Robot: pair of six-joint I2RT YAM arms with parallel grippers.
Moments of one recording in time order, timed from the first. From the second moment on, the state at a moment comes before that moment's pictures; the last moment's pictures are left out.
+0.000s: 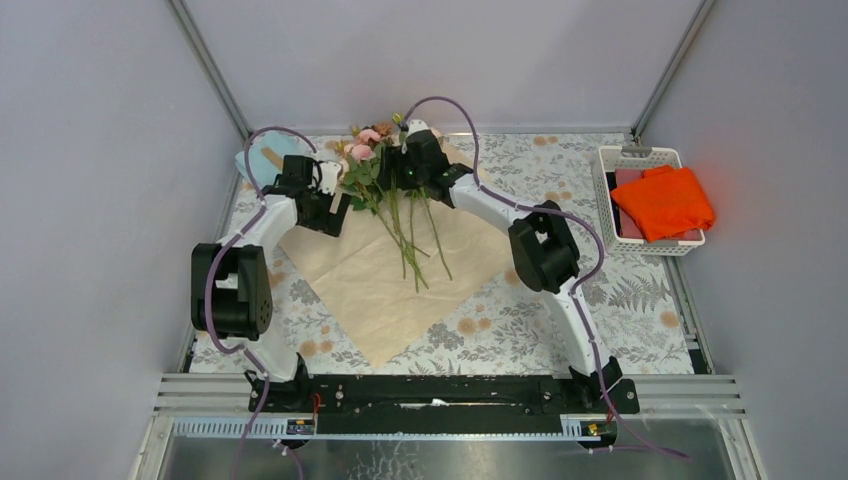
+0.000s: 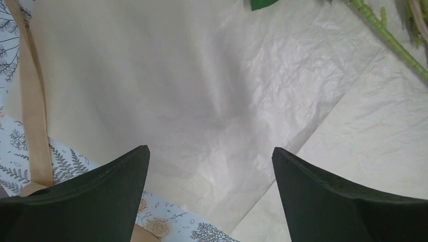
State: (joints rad) left arm -0.02 1.67 1.15 -0.48 0.12 0.28; right arm 0.67 2.33 1.97 -0.09 -0.05 0.44
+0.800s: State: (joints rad) left arm -0.02 1.78 1.15 -0.49 0.10 0.30; right arm 0.12 2.58 2.29 -0.51 -0.40 0.10
